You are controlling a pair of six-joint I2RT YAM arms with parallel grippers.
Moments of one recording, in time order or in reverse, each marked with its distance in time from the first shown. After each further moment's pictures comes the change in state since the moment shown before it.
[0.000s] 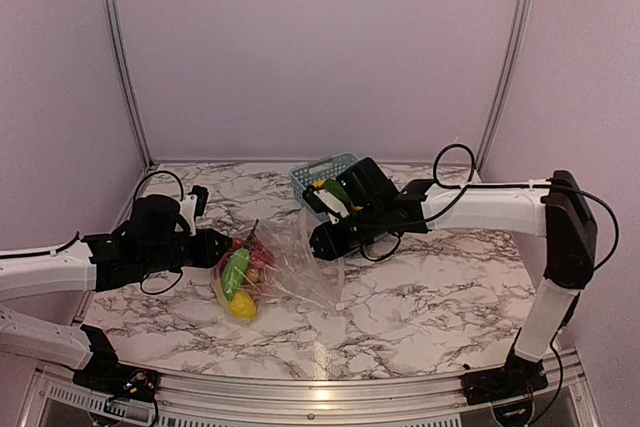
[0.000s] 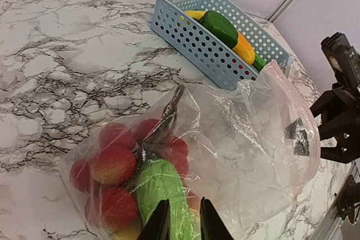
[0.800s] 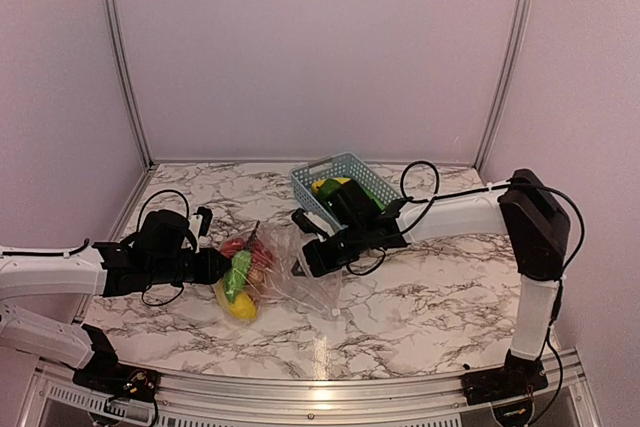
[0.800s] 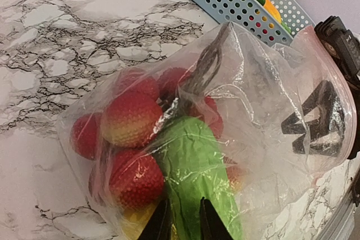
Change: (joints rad) left arm 0.000 0.056 -0.068 -0.014 0.031 -0.029; right arm 0.000 0.163 -0.020 0.142 -0.150 0.078
